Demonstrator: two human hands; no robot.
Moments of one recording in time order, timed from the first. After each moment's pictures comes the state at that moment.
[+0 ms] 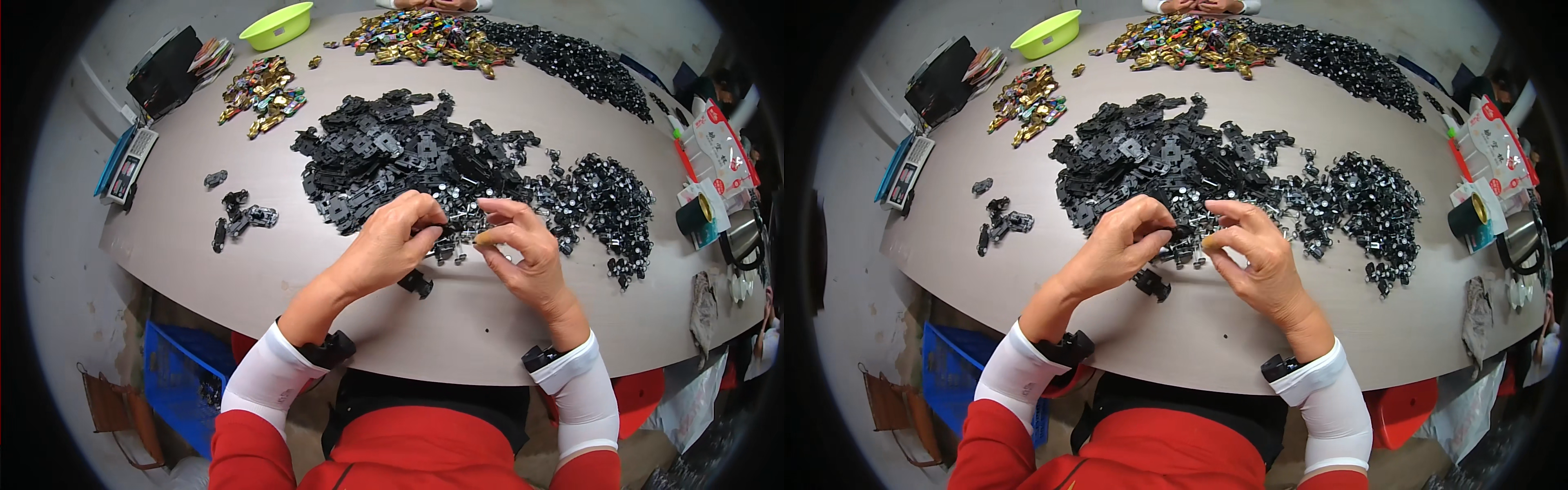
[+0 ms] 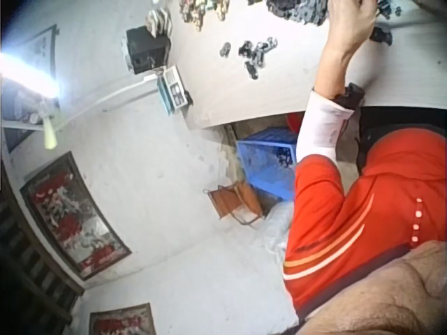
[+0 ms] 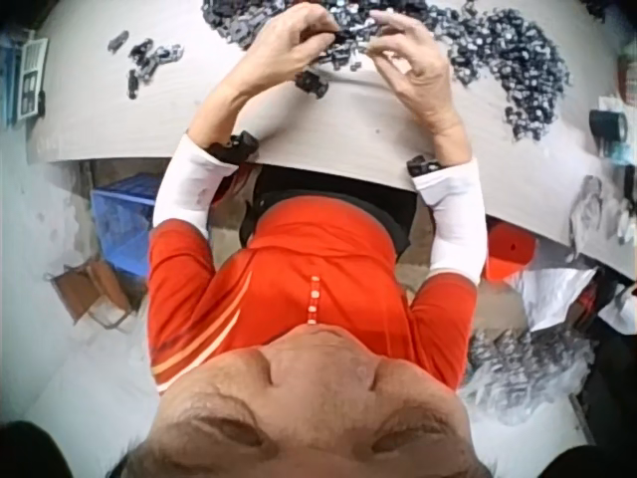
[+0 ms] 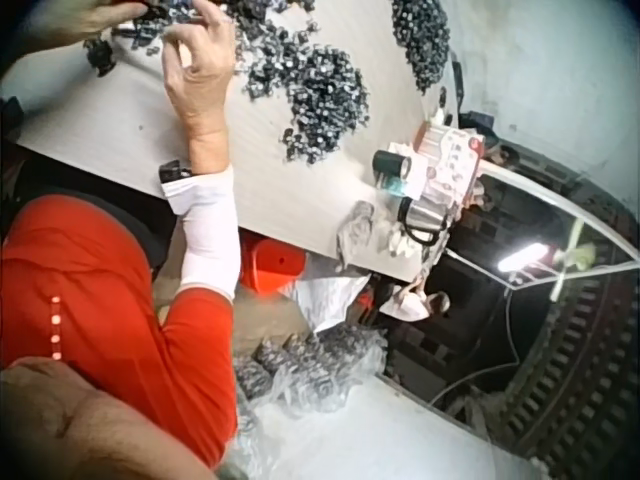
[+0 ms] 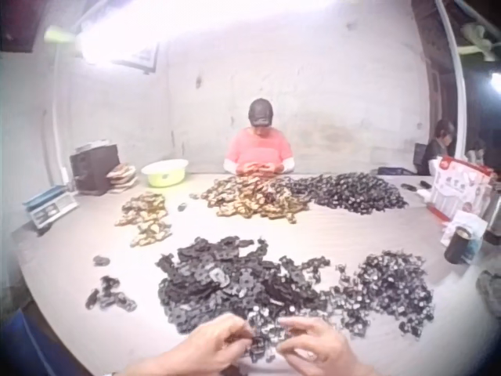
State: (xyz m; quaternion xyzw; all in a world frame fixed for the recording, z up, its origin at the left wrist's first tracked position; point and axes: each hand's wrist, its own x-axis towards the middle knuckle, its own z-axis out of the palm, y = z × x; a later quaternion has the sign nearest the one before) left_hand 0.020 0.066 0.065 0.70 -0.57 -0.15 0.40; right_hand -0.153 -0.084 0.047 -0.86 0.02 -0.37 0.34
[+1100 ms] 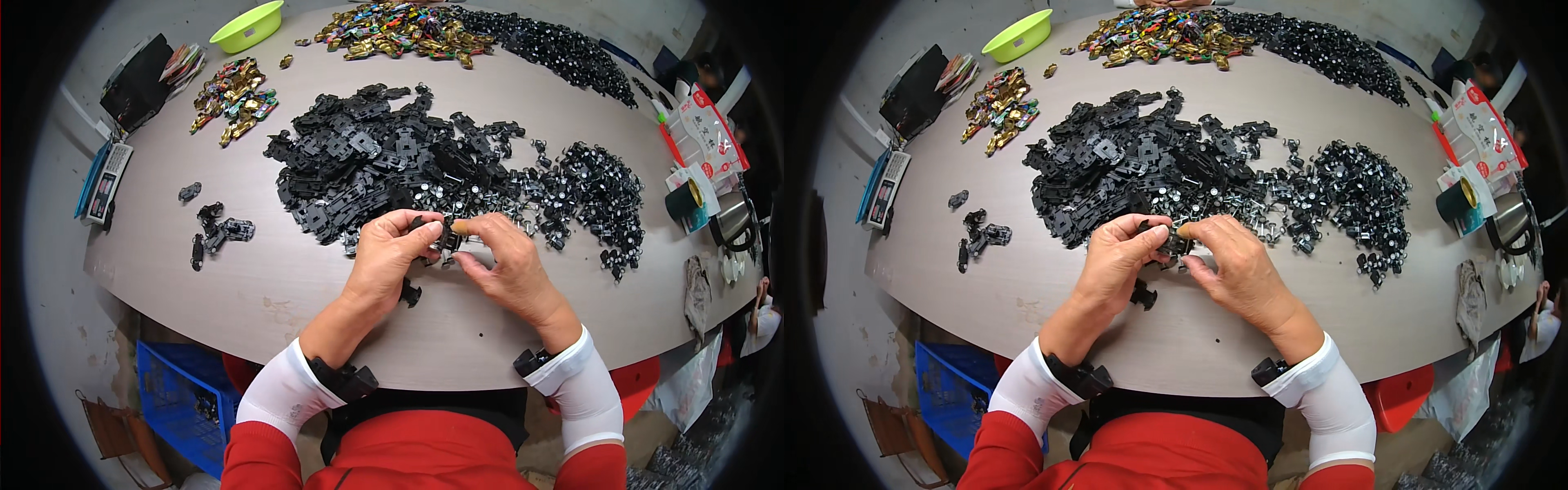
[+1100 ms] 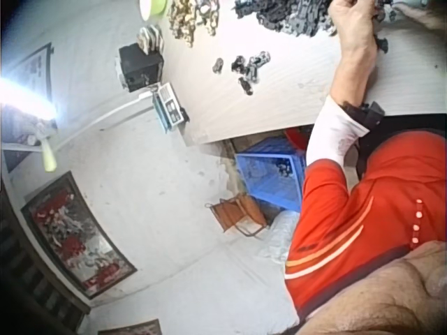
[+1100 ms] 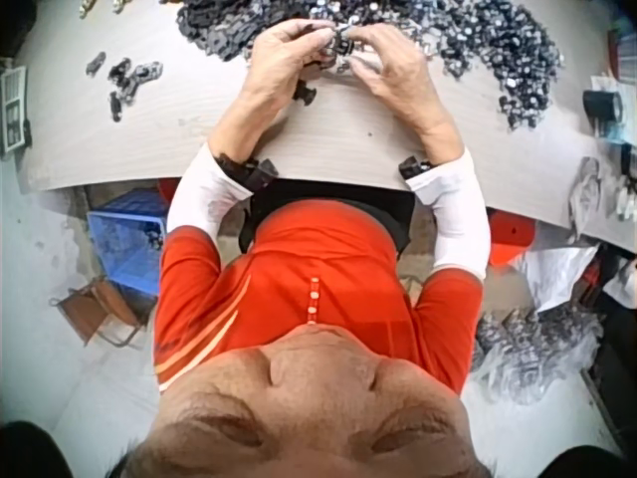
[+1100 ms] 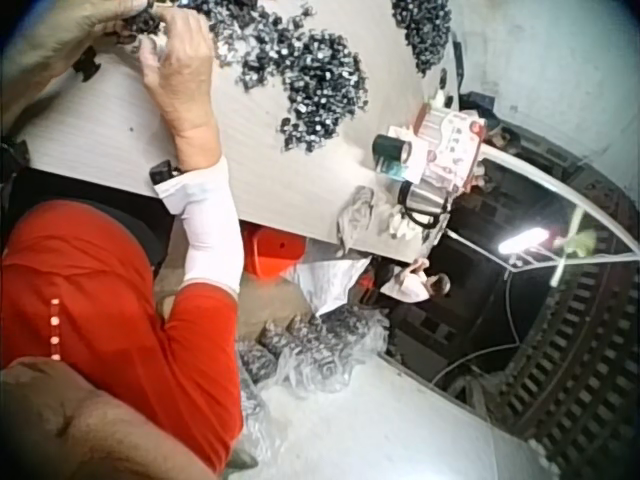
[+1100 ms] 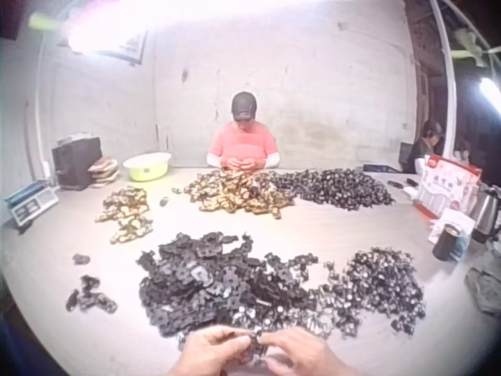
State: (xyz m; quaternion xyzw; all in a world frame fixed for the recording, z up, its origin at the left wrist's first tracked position) left_hand 0.002 0.051 0.026 0.51 -0.21 -0.45 0.70; right_hand -0.146 -0.077 0.041 -0.90 0.04 -0.33 0.29
